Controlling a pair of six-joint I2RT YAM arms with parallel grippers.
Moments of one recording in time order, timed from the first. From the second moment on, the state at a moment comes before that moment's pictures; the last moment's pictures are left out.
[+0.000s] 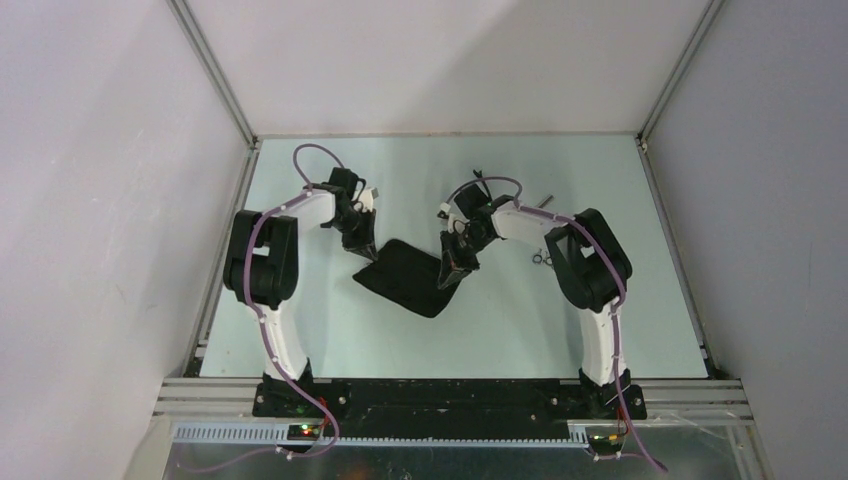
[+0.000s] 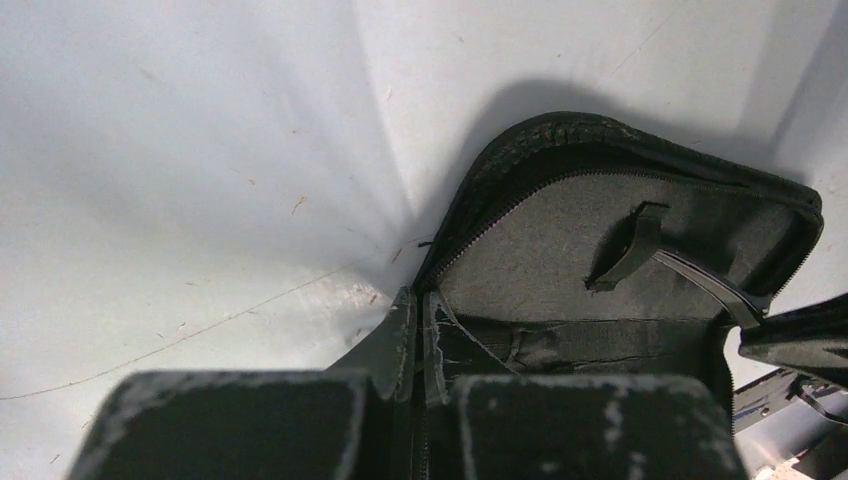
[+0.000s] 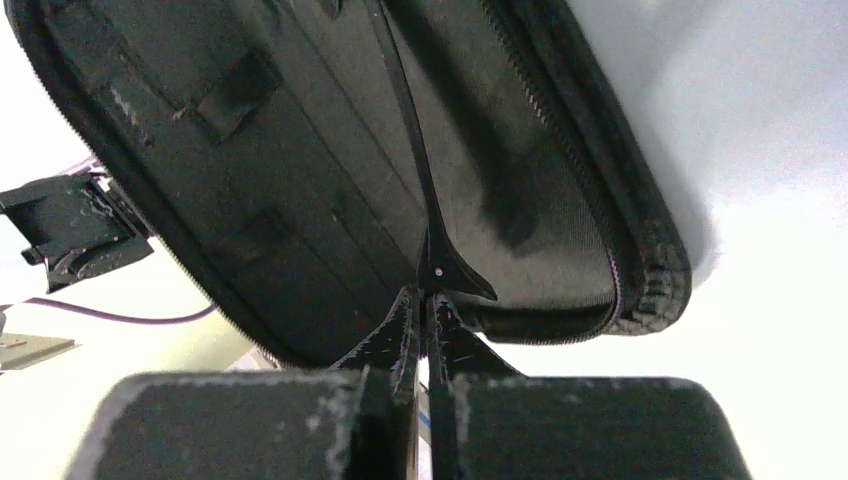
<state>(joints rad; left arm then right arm) -0.20 1.94 1.29 -0.67 0.35 -0.15 0.58 2.04 1.39 -0.62 -0.69 0.40</state>
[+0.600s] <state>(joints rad) -0.22 1.94 1.30 -0.68 0.32 -0.09 0.69 2.11 1.56 -0.69 -0.37 0.18</state>
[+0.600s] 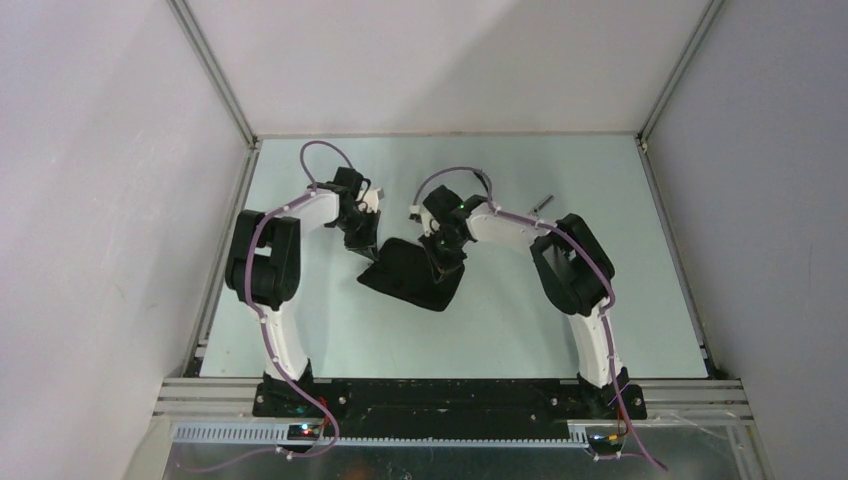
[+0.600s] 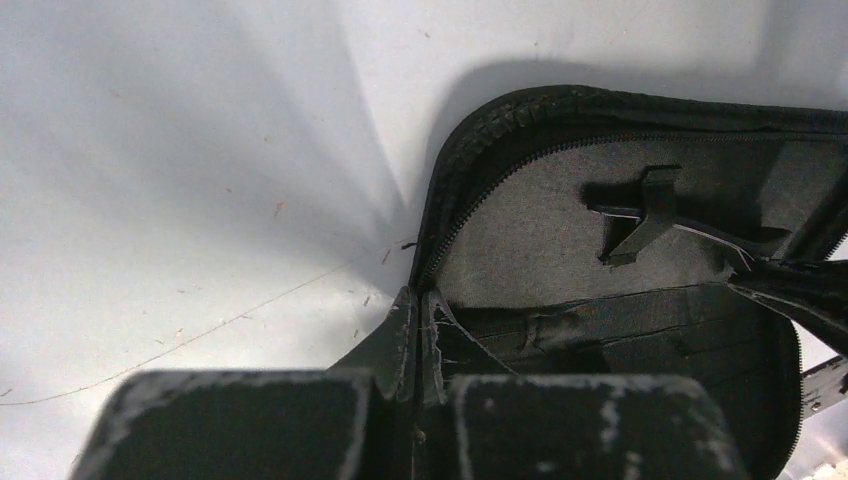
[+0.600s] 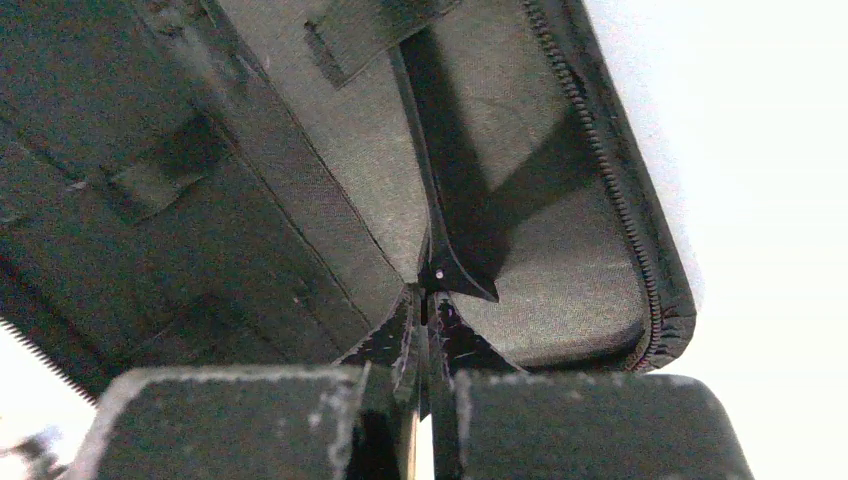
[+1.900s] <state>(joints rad) -0.25 1.93 1.29 -0.68 0.29 -0.07 0.86 2.03 1.42 -0.37 0.13 -0.21</state>
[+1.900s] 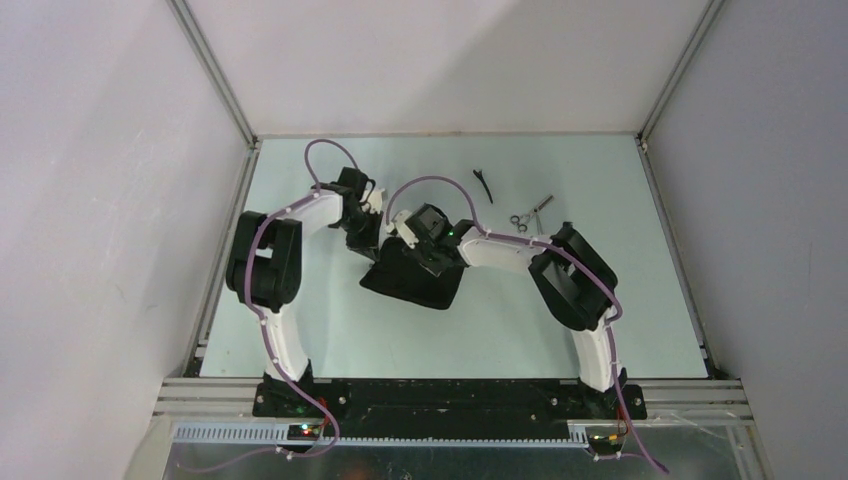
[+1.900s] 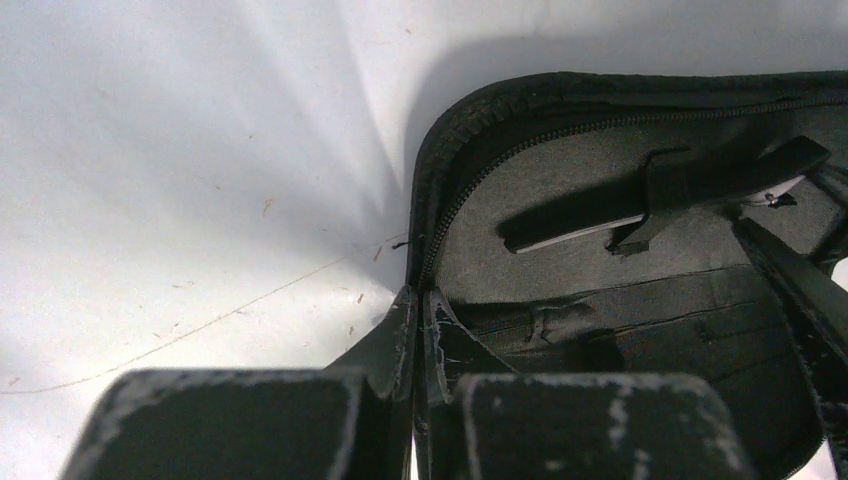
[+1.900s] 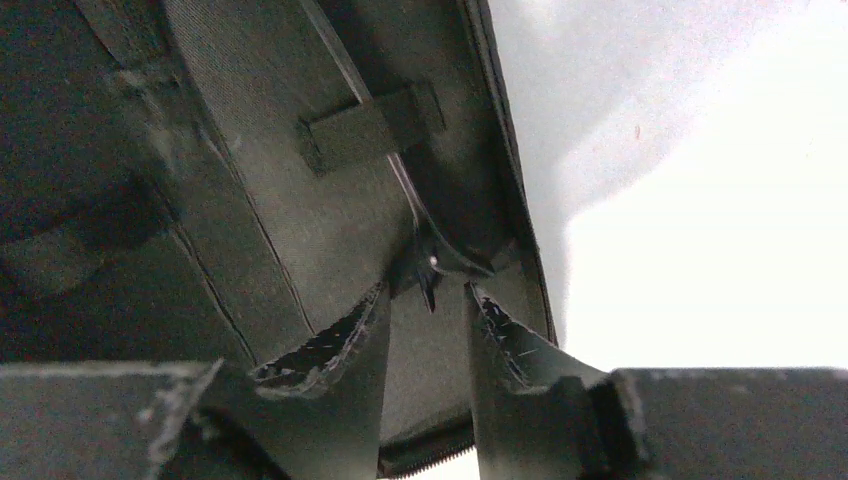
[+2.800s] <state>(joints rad) -0.26 1.52 1.16 -0.71 0.06 -0.20 0.44 2.15 1.78 -0.58 0.15 0.14</state>
